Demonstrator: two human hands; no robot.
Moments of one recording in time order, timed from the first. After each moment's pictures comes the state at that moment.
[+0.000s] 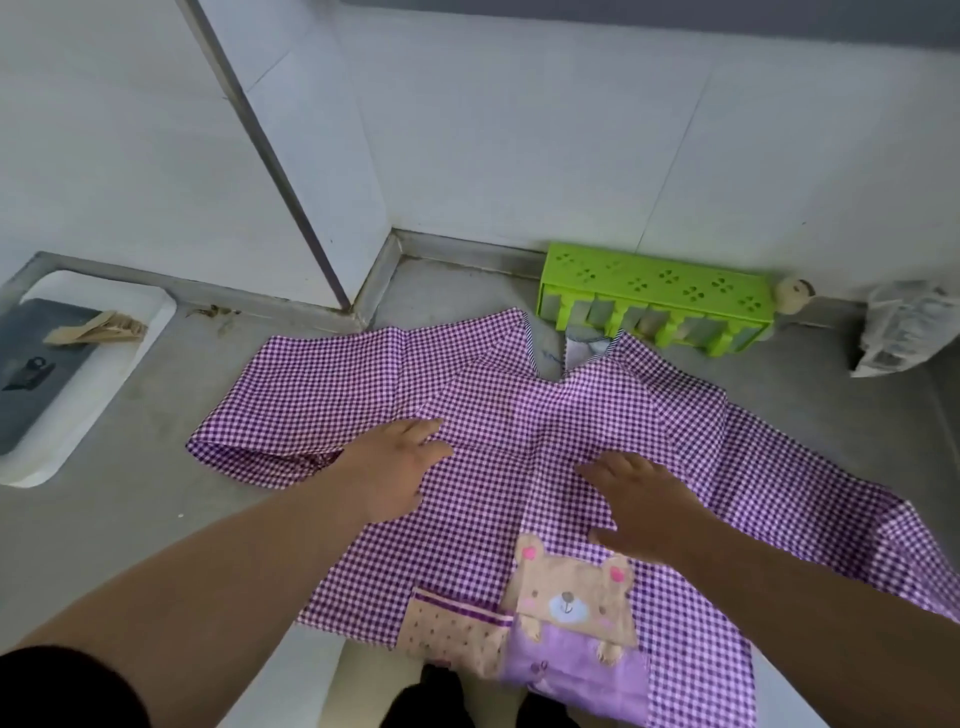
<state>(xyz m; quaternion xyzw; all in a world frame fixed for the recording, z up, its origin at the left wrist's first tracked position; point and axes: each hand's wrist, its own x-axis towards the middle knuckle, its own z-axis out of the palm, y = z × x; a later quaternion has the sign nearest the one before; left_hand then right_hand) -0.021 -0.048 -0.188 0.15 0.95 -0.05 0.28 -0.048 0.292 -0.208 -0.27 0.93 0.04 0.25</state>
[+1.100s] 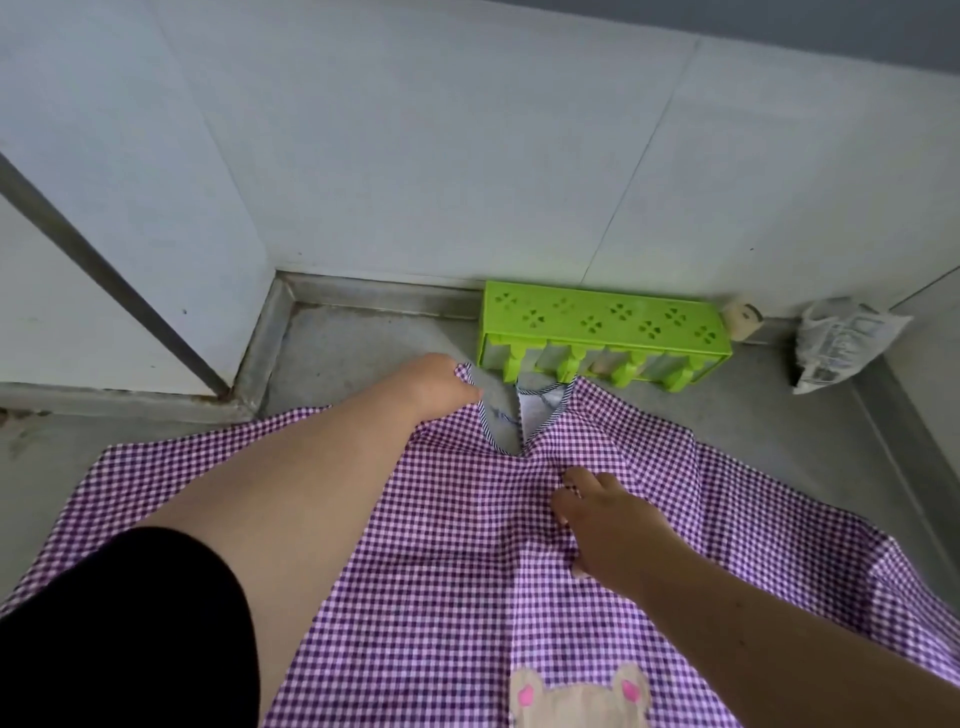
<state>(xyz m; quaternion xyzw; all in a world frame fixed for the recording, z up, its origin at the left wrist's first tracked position) -0.274 0.018 -0.222 -0.02 0.93 0.22 0.29 -0.118 0.255 -0.227 -0.16 0.95 0.07 0.25</state>
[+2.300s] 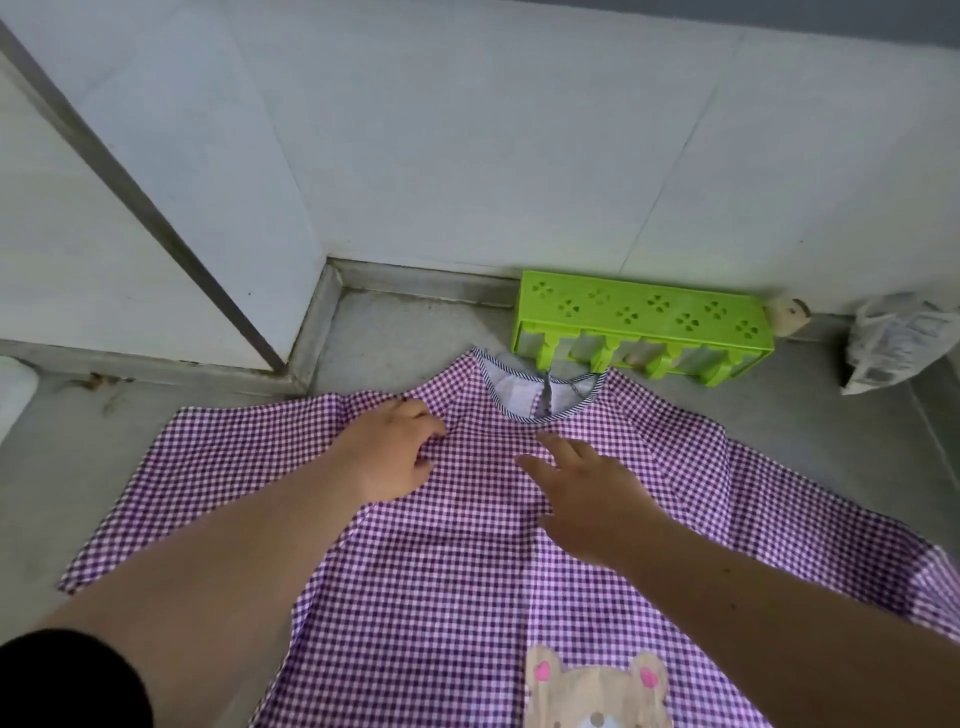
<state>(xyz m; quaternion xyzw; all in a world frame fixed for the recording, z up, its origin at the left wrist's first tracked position) -0.171 -0.066 -0.239 0.18 0.97 0.08 0.17 -0.130 0.211 -0.216 -0.23 0.95 0.04 0.22</state>
